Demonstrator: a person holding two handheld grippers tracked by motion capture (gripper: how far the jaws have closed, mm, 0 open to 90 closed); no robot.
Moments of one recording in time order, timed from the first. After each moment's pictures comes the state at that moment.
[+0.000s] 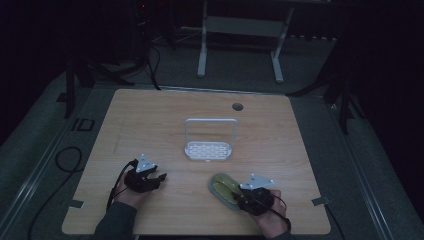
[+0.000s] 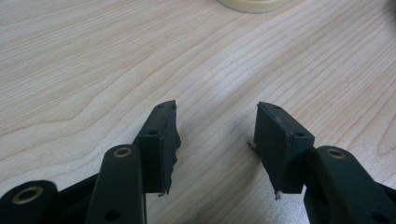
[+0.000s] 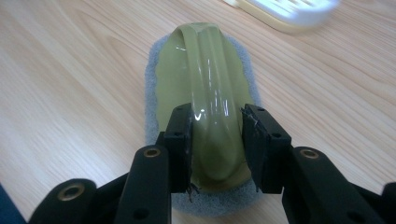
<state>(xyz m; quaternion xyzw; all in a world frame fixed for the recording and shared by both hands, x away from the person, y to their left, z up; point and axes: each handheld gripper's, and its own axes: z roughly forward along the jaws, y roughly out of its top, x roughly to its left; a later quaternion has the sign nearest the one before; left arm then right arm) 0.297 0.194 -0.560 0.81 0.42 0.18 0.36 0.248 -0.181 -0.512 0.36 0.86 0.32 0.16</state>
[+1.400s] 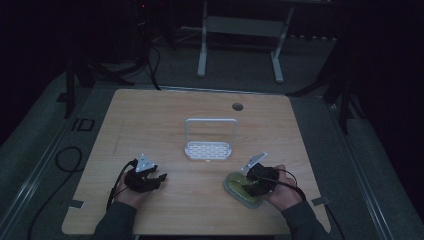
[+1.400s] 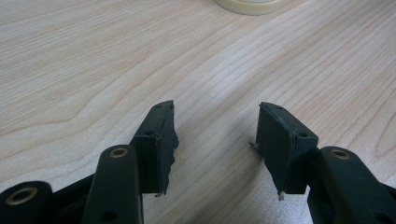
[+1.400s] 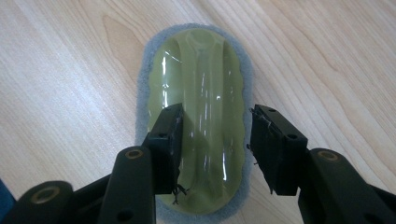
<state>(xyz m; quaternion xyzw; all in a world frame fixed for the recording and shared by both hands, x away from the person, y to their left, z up) 0.298 0.195 -0.560 0.81 0.42 0.17 0.36 0.304 -0.188 -0.478 0.28 0.94 0.17 0.10</state>
